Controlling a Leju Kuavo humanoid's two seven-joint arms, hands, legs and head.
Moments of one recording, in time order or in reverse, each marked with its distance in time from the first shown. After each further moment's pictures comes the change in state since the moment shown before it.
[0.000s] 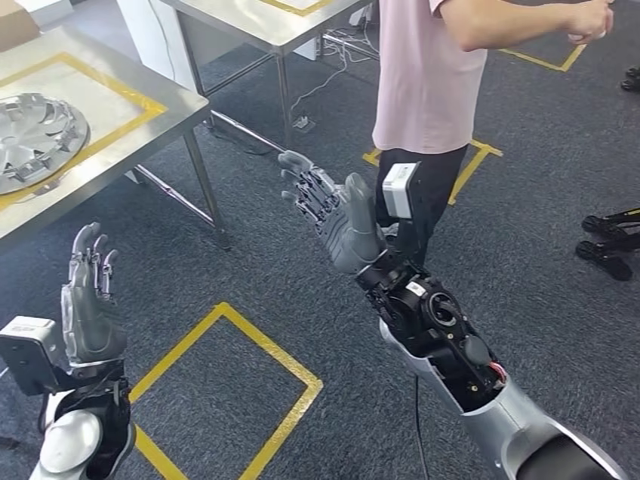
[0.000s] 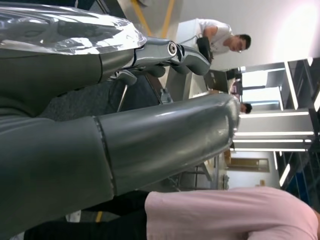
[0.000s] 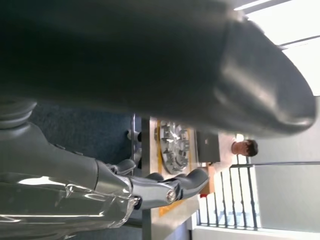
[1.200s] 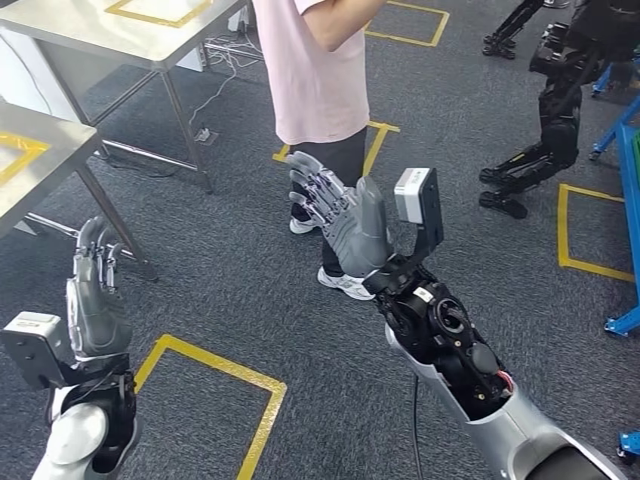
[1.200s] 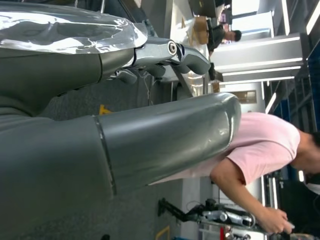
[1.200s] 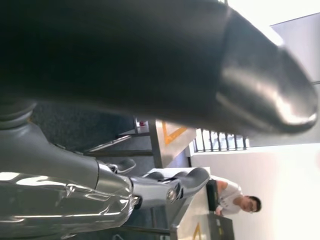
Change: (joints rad) left arm -0.005 -0.009 0.000 0.000 0.002 -0.015 -0.017; right arm 0.013 -0.001 0.003 -0.018 -0.011 -0.013 -0.005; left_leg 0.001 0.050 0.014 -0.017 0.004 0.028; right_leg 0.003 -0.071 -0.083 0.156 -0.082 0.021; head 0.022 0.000
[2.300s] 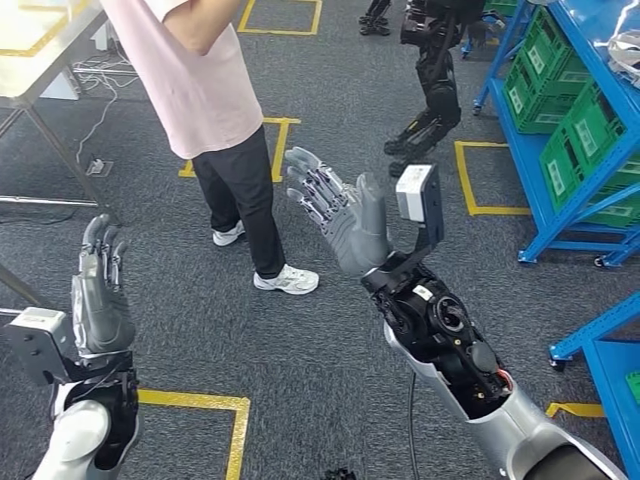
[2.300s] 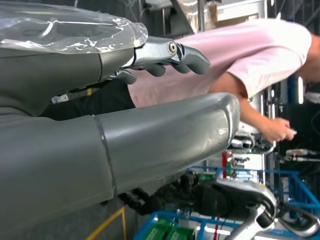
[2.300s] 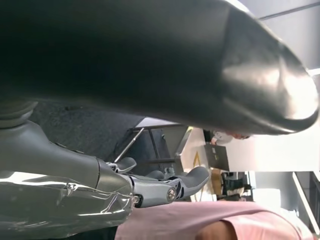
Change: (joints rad) left arm -0.005 -0.002 0.001 0.000 -0.006 -0.010 0.011; right arm -0.016 0.000 0.008 0.001 -0.002 0.002 -0.001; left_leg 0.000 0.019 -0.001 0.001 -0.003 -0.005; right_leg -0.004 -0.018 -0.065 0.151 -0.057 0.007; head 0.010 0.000
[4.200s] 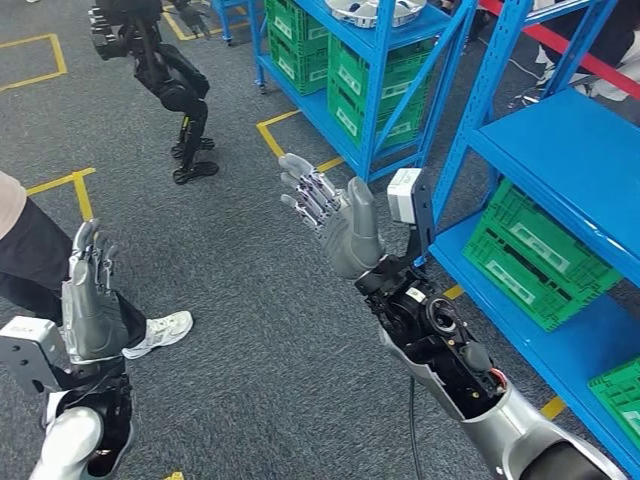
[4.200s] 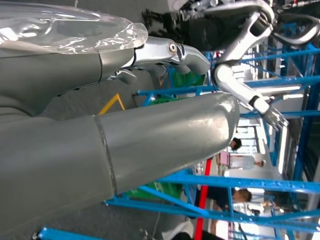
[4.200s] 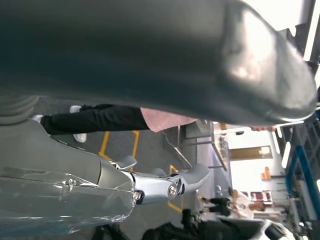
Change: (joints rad) left arm 0.001 -0.004 0.002 0.003 0.001 -0.020 -0.019; right arm 0.017 0.000 0.001 -0.006 -0.001 -0.008 -0.006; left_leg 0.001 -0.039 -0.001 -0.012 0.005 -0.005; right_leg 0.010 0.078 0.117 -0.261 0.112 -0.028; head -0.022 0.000
